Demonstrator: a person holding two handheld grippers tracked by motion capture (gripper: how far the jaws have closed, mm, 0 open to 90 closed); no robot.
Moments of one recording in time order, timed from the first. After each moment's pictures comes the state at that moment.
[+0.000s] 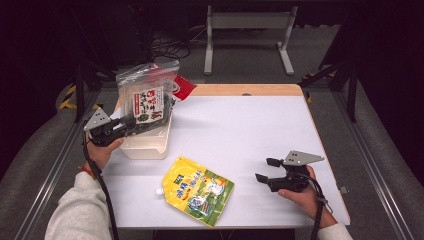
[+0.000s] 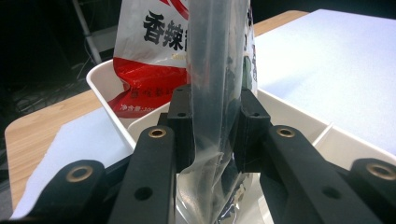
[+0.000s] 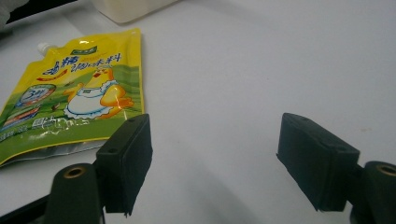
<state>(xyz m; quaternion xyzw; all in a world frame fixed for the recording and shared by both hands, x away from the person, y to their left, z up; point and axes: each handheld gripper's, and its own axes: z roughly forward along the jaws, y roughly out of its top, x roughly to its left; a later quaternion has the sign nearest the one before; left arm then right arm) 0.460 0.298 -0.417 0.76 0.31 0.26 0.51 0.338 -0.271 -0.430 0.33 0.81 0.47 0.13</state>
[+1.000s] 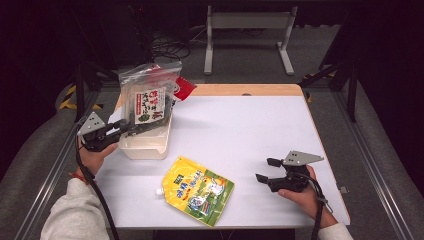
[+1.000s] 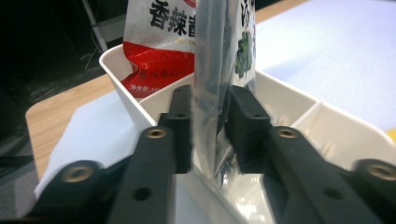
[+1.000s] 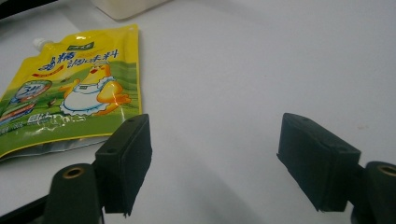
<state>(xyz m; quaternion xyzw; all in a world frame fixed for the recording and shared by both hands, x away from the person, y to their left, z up) 0.438 0.310 -0.411 0.77 0.32 0.26 0.49 0.338 -0.272 -0.430 0.33 0.81 0.47 0.14</state>
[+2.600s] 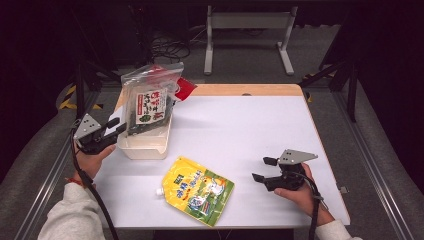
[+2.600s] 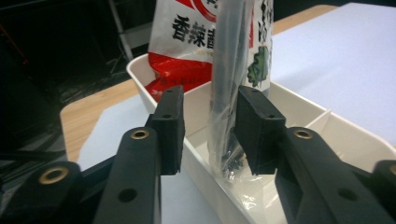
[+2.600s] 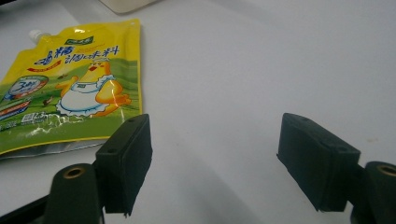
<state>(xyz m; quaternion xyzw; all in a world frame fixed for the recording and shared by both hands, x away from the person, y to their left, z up) 0.420 0.311 -0.402 0.74 0.35 0.30 0.49 0.343 -0.261 -0.429 0.31 0.82 0.45 0.14</state>
